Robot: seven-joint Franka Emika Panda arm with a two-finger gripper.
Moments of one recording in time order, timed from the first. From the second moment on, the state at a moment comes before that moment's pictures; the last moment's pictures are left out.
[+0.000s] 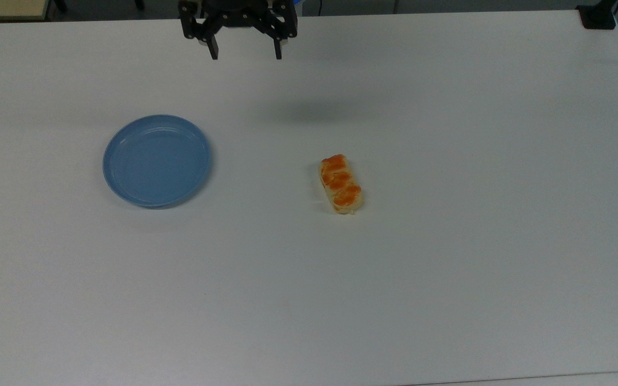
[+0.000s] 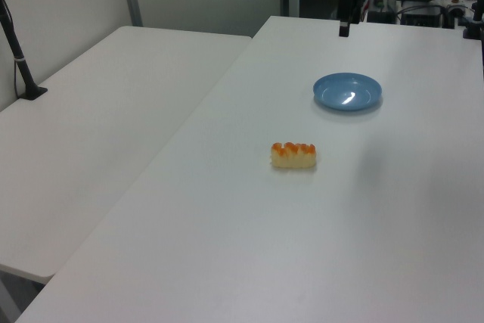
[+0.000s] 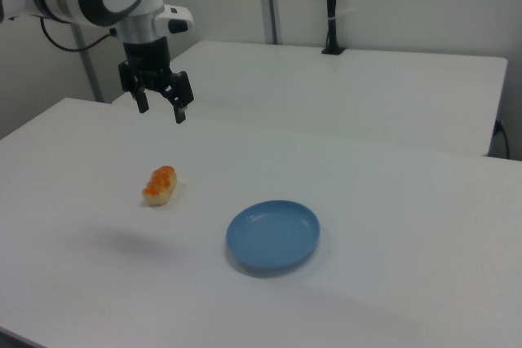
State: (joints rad) arm 0.03 0.05 -0.02 -1.63 0.06 1.72 0.01
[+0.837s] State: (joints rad) arm 0.30 0.41 -0.04 -1.64 0.05 2.07 0.02
